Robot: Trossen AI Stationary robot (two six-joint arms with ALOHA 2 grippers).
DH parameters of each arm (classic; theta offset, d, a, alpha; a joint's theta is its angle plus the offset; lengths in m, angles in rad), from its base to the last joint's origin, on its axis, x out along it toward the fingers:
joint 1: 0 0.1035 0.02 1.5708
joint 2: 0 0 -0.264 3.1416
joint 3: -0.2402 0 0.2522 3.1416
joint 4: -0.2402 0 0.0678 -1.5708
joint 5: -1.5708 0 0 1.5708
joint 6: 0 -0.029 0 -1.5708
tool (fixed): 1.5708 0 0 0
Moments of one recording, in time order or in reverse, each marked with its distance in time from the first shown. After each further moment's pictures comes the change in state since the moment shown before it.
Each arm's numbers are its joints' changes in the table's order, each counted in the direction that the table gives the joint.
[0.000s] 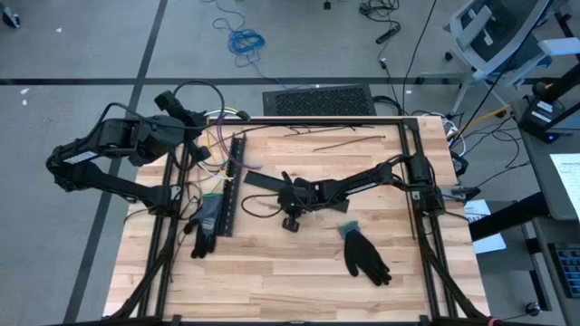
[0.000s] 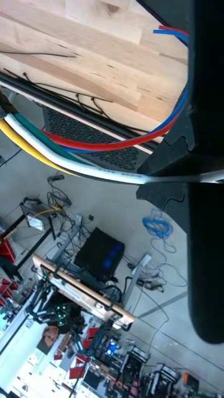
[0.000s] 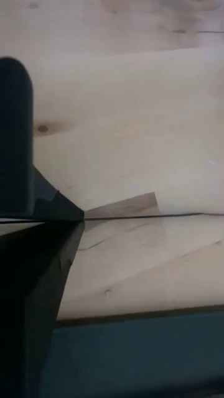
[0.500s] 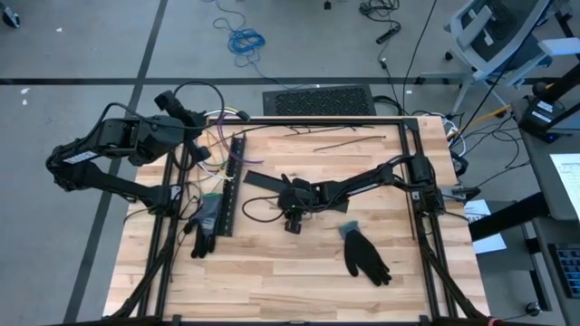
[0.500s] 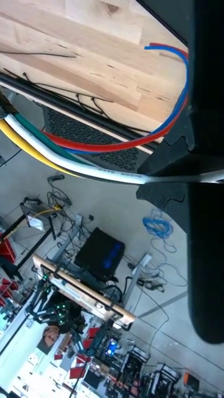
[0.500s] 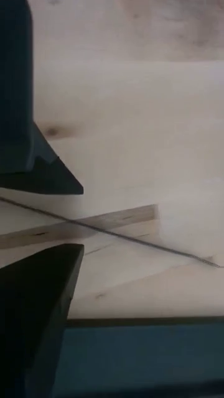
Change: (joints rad) left arm 0.000 0.000 0.000 -0.001 0.000 -0.001; right arm 0.011 0.030 0.004 0.040 -0.032 0.112
